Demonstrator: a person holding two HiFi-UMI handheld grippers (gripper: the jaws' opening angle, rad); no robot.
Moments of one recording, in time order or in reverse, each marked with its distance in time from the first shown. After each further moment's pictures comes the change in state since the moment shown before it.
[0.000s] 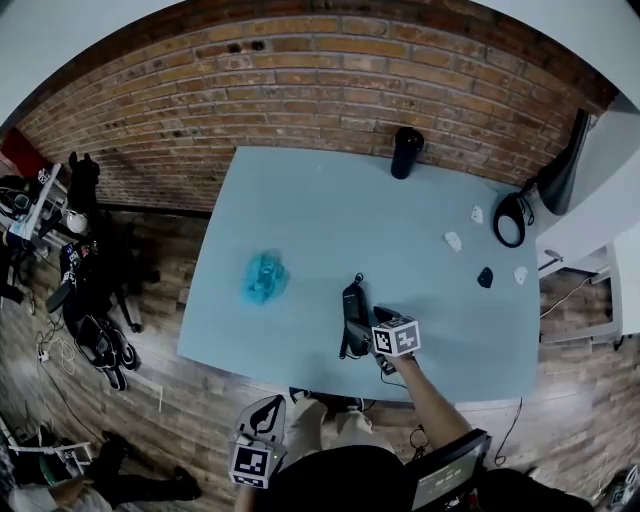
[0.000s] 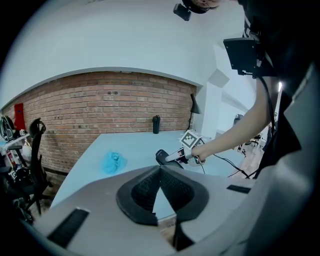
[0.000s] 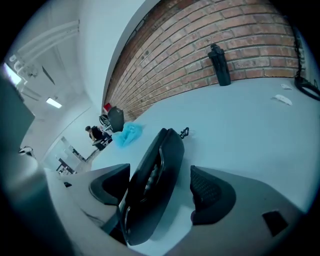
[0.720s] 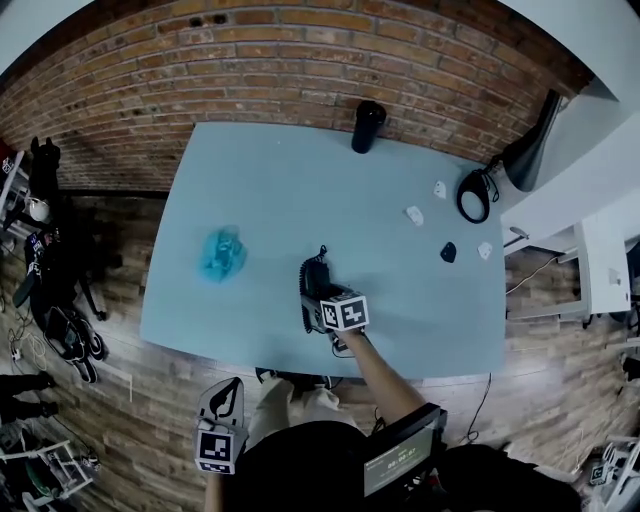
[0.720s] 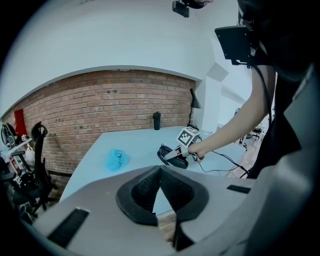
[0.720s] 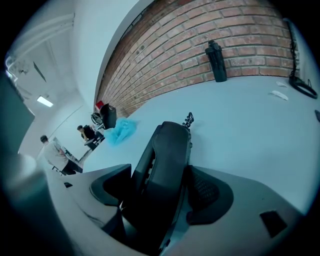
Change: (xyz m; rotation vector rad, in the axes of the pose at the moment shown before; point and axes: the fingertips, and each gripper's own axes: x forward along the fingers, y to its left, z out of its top) left arm -0.007 0.009 -0.014 0.046 0.043 0.023; right arm 0.023 0.001 -0.012 0.028 0.020 -0.085
